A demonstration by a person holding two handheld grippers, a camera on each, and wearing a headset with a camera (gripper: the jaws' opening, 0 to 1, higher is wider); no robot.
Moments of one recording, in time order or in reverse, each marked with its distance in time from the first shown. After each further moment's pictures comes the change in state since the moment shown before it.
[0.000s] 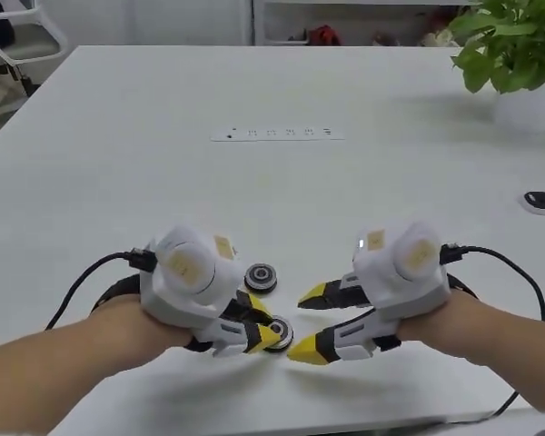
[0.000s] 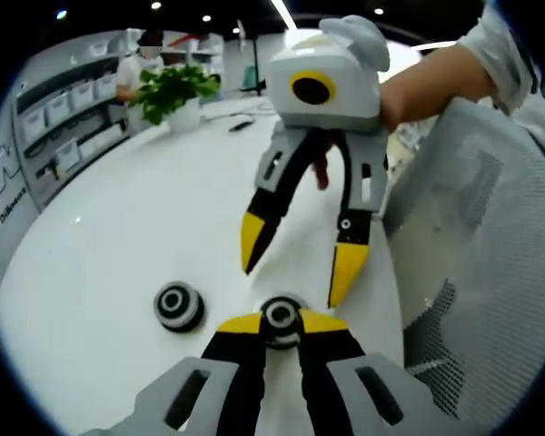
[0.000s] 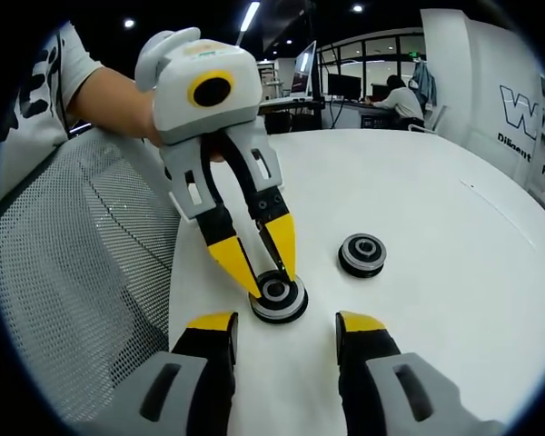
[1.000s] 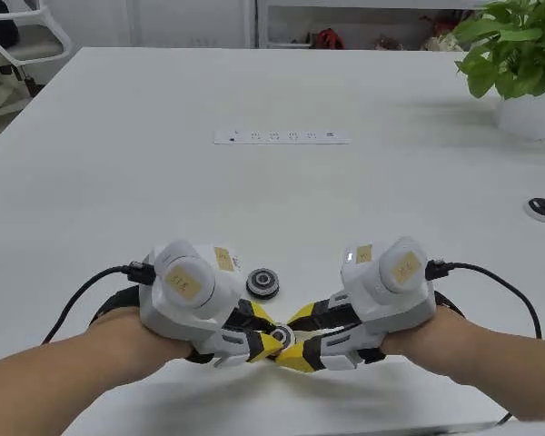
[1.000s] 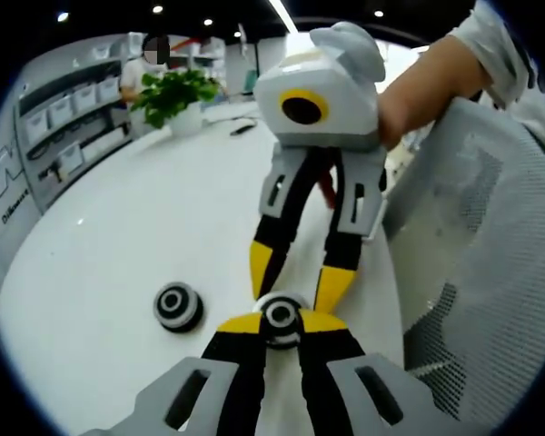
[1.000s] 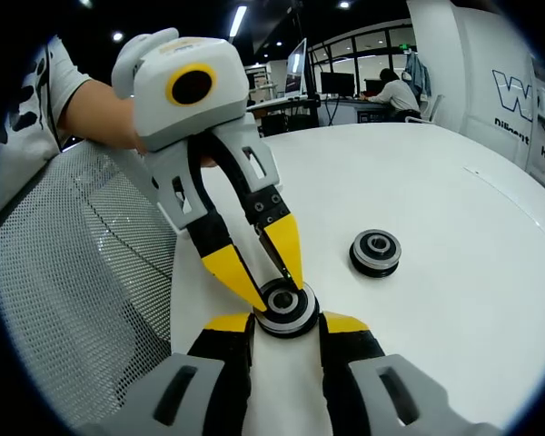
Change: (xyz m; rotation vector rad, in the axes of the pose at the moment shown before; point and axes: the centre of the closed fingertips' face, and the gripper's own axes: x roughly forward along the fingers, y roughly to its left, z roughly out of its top) left arm -0.001 -0.002 0.001 0.003 -0.019 0.011; right arm 0.014 0.005 0.000 0.074 -0.015 0.018
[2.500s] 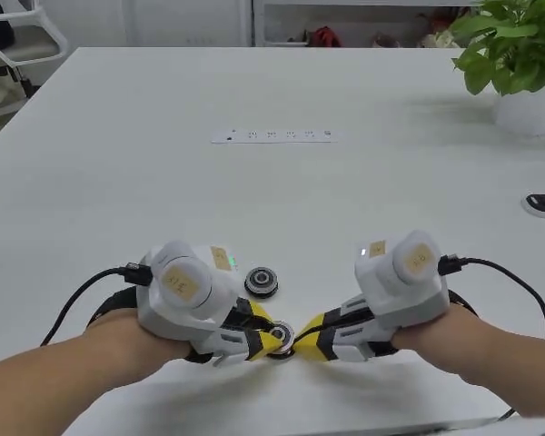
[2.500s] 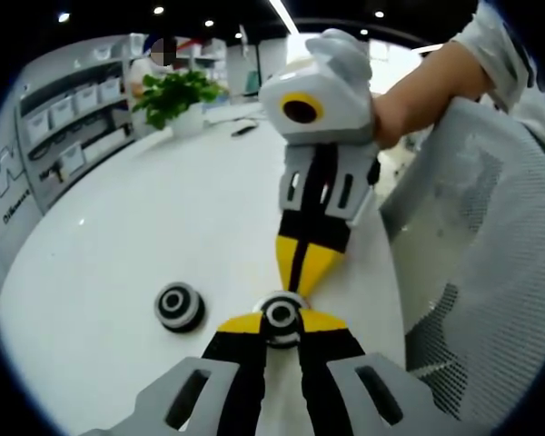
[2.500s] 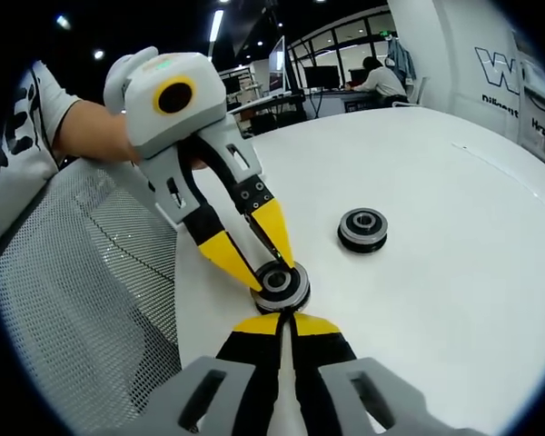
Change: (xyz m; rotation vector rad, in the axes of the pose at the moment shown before) left arm 0.000 0.001 0.000 -0.001 -0.006 0.007; right arm -0.010 -0.004 -0.012 0.110 0.011 0.000
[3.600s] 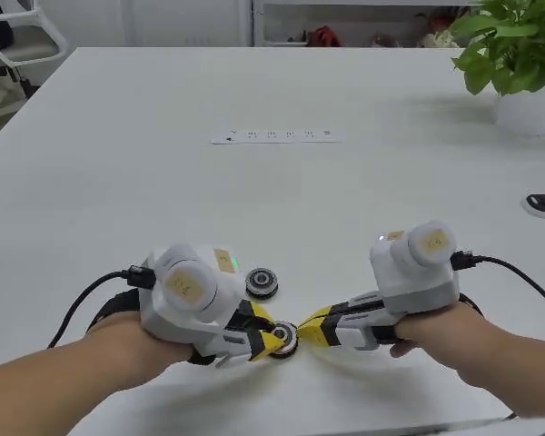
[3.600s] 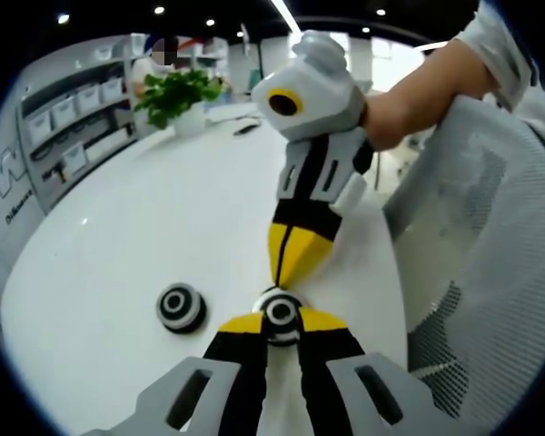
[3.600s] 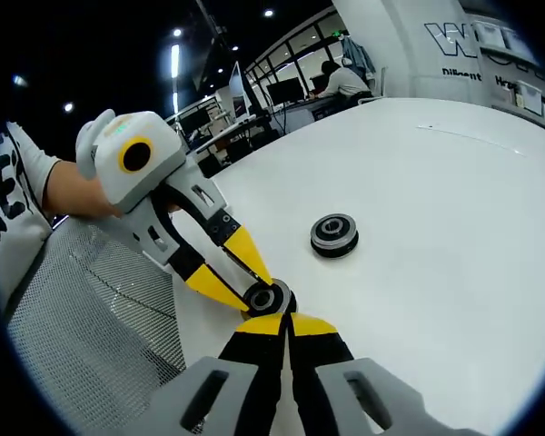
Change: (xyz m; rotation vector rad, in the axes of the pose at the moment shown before) left arm 0.001 0.002 0.001 0.002 0.008 0.018; right arm -0.009 -0.013 0.012 0.218 -0.105 -0.024
